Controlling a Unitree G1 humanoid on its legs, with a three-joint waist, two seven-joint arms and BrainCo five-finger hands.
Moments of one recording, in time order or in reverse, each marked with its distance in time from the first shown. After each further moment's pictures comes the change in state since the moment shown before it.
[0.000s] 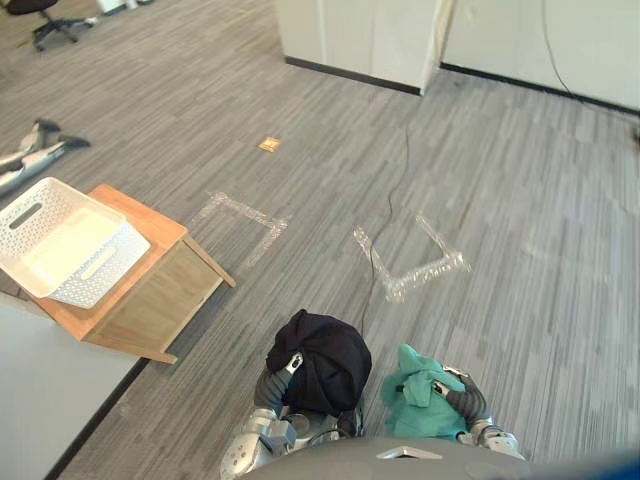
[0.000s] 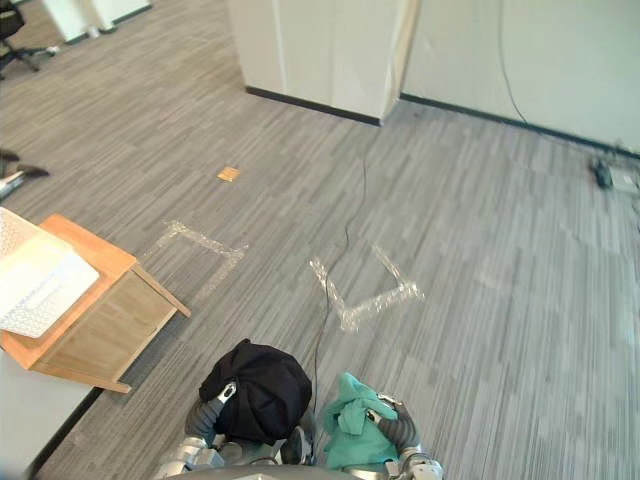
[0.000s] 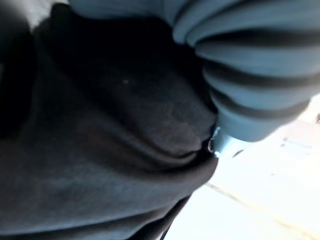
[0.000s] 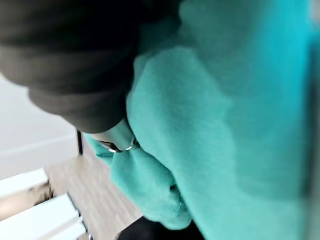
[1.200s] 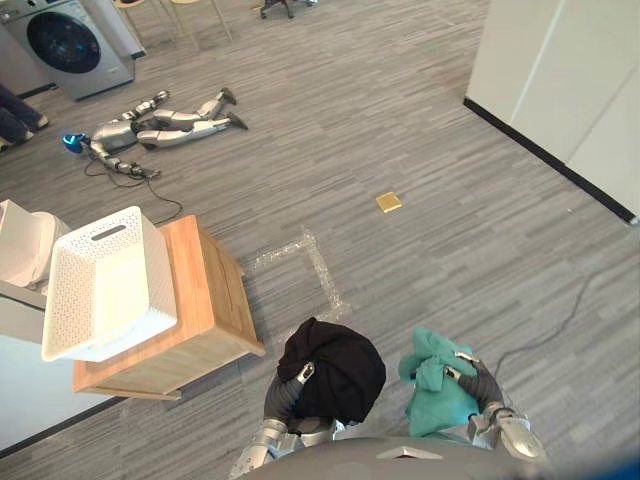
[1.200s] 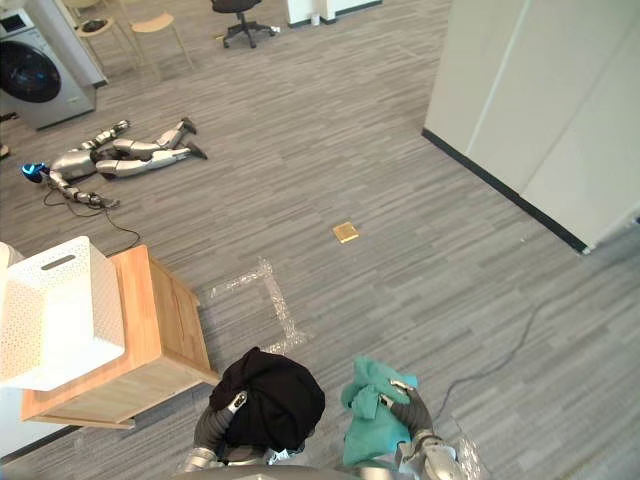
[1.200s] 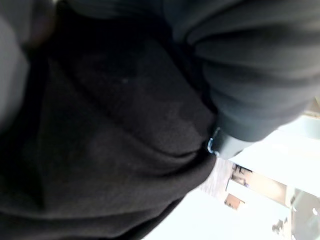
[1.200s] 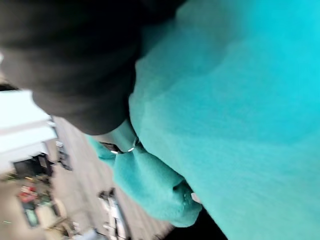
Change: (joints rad) left arm 0.021 -0.035 -0.026 -0.008 -0.001 -0.048 -0.072; right arm -0.087 -0.069 0.004 0.026 0.007 0.085 -0.017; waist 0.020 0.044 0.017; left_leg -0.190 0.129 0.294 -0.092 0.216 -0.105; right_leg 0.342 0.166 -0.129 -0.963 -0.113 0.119
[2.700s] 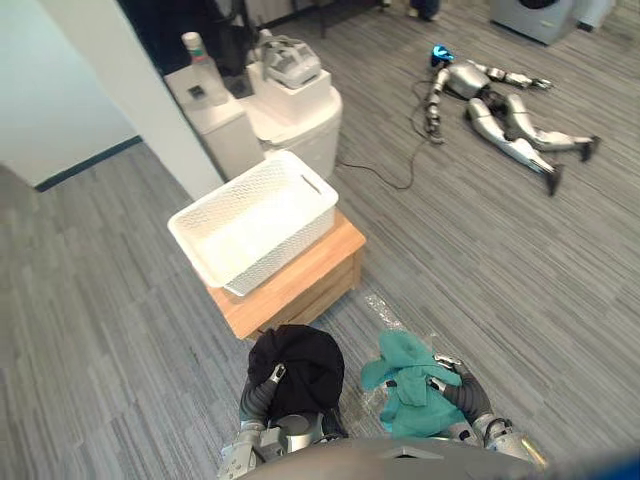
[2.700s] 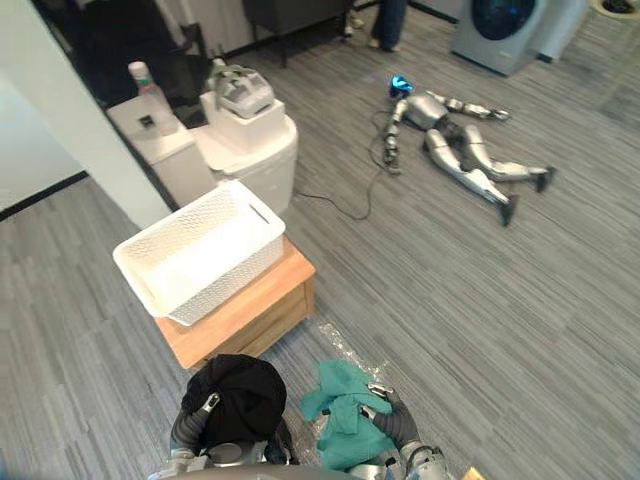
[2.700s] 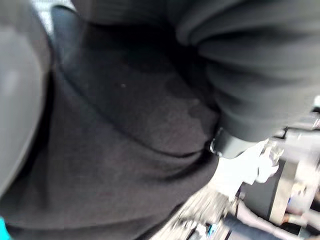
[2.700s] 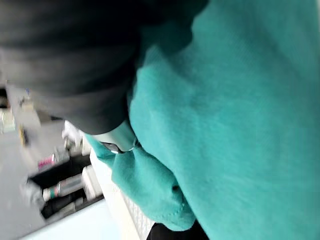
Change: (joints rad) left arm 0.032 0.030 0.110 -0.011 0.022 -0.001 0.207; right arm 0.060 -0.017 0.108 -0.151 -0.016 -0.169 0.110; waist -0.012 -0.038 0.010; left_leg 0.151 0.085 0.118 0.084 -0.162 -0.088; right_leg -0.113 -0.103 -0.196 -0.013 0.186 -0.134
